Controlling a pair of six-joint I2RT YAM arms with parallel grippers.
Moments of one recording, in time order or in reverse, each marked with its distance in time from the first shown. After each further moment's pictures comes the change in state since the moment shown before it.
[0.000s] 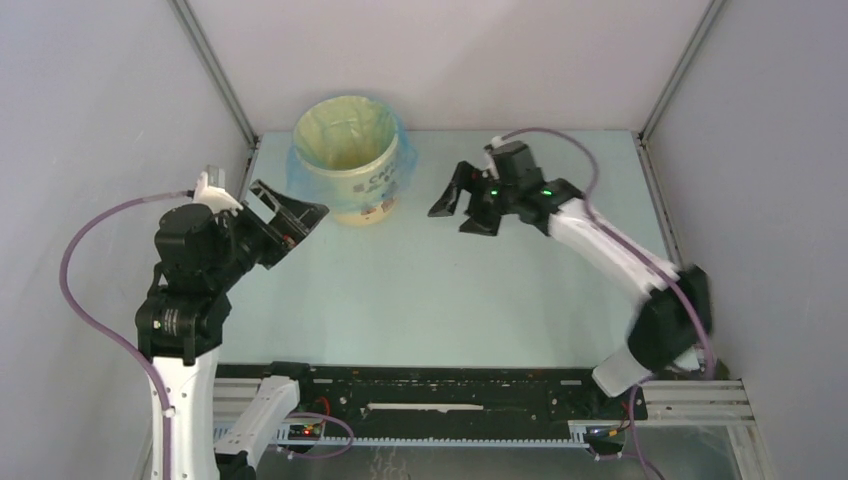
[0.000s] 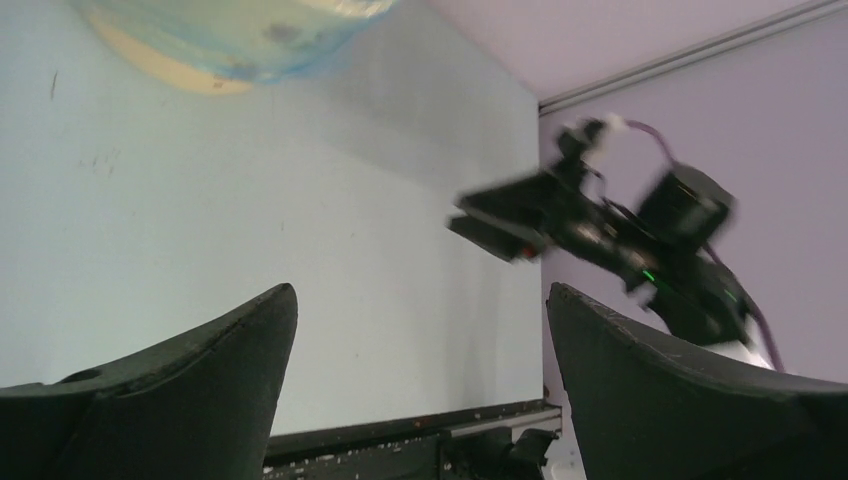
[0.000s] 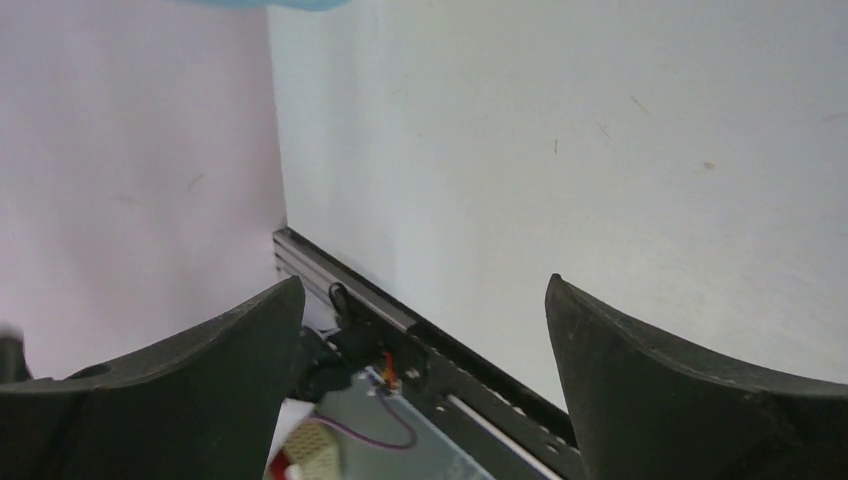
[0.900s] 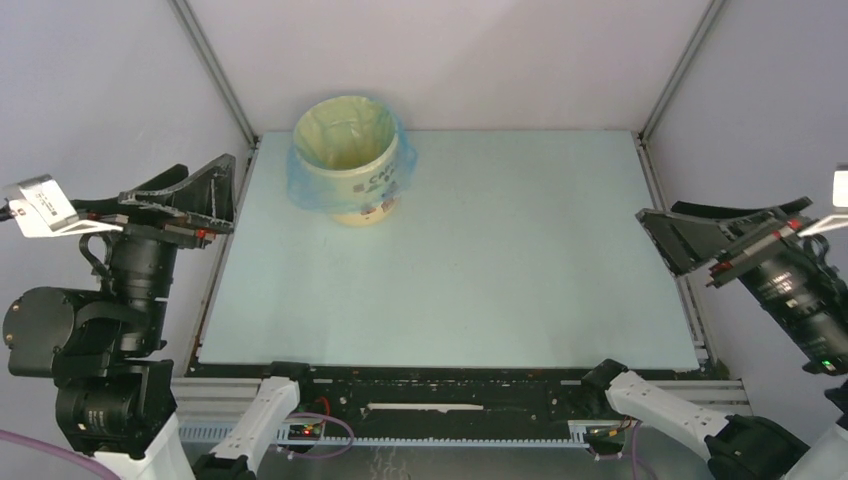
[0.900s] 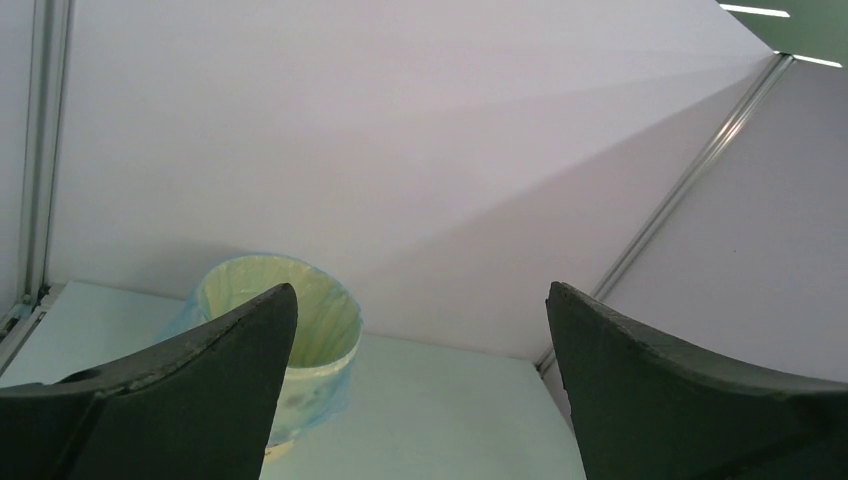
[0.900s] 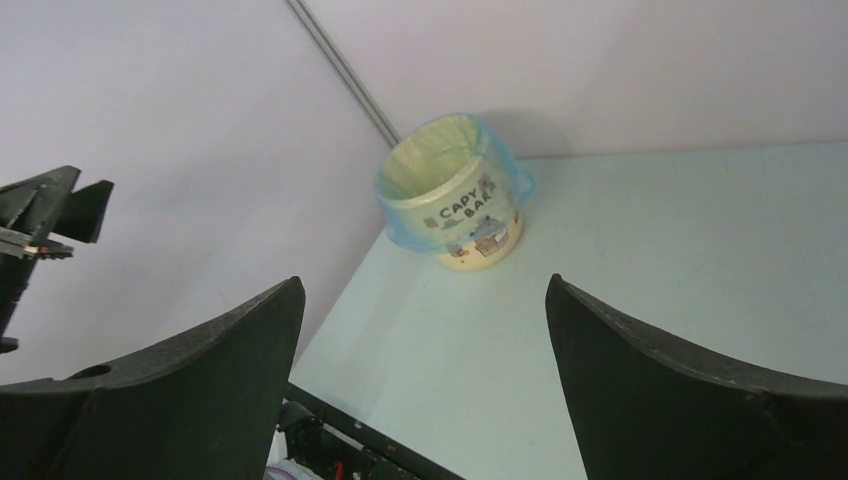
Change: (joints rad) left arm 0.000 -0.013 0.429 0.303 -0.224 0.299; right arm 0.054 -0.831 0.710 -0.693 0.526 -0.435
